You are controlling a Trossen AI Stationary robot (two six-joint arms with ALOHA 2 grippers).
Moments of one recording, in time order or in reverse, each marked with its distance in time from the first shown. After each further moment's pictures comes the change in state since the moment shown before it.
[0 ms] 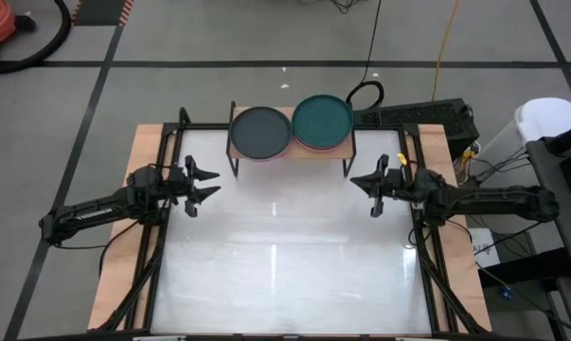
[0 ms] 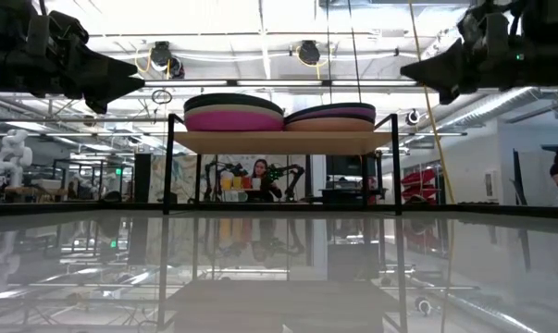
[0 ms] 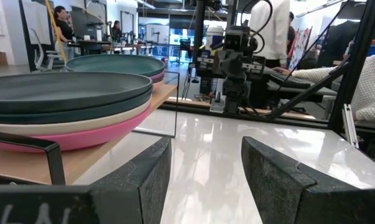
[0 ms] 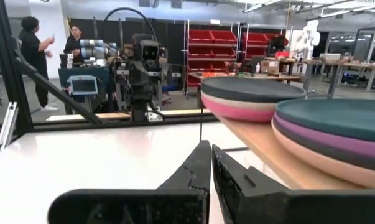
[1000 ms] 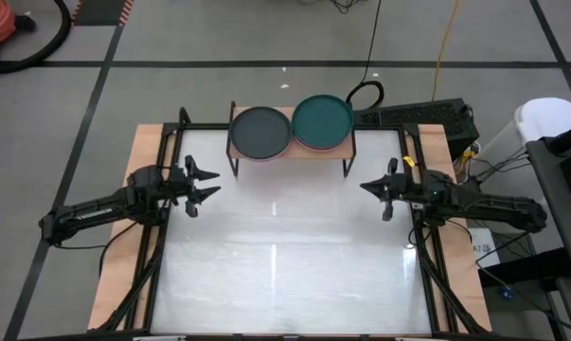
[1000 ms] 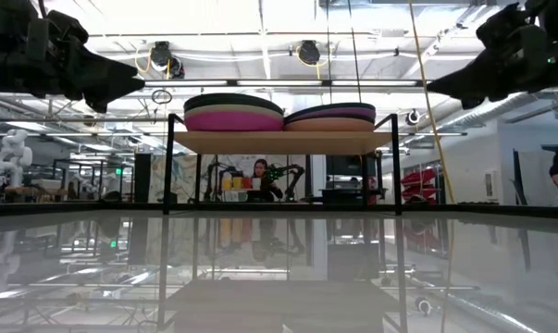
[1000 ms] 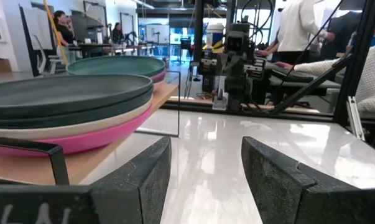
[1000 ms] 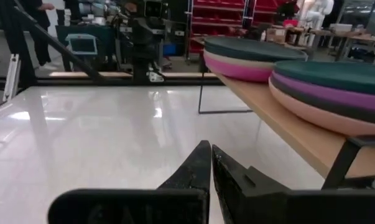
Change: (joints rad) left arm 0.000 0.000 0.000 -0.007 -0.001 0.045; right arm 0.000 -0.350 0.040 -0.563 -0.012 -0.045
